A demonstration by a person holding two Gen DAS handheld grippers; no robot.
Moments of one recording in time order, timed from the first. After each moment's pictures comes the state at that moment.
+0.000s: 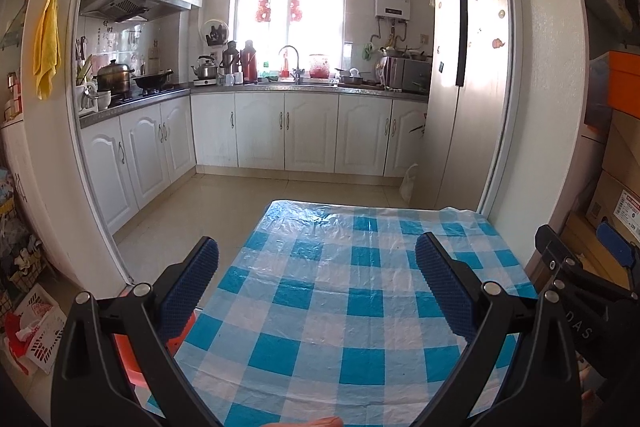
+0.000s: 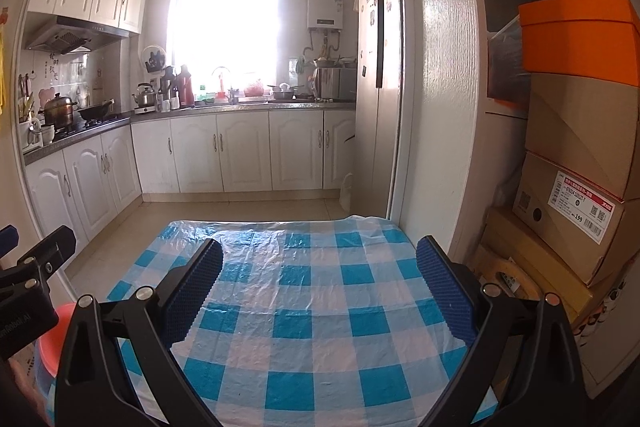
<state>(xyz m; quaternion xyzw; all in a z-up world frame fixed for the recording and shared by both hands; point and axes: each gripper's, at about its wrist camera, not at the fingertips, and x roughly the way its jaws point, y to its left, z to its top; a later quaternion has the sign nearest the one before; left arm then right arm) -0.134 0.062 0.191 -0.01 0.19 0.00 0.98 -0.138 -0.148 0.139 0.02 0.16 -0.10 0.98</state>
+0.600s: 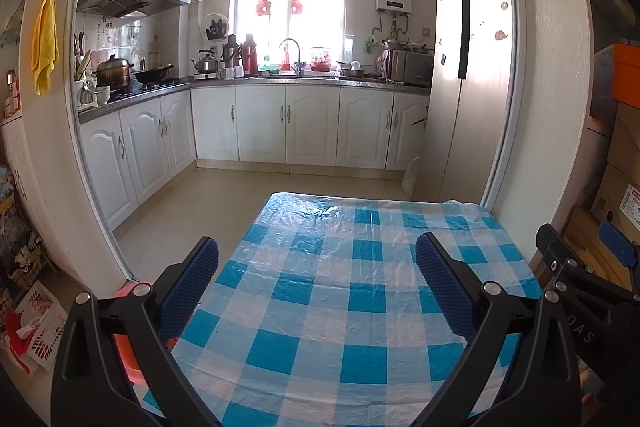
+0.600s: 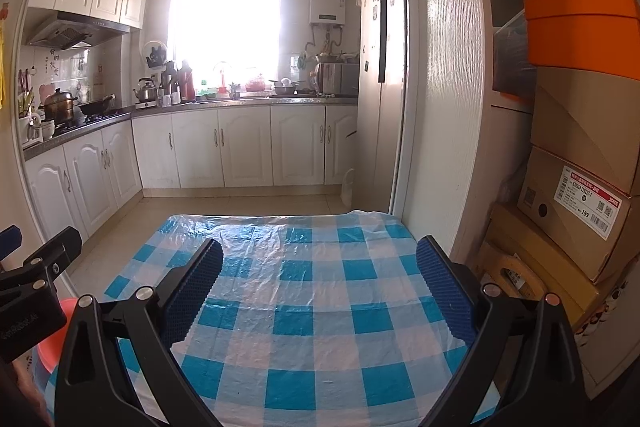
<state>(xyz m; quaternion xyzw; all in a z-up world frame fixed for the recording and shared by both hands) -0.125 0.056 0.182 -0.01 0.20 0.00 0.98 -0.133 -0.148 0.133 0.02 0.17 -0.10 0.98</state>
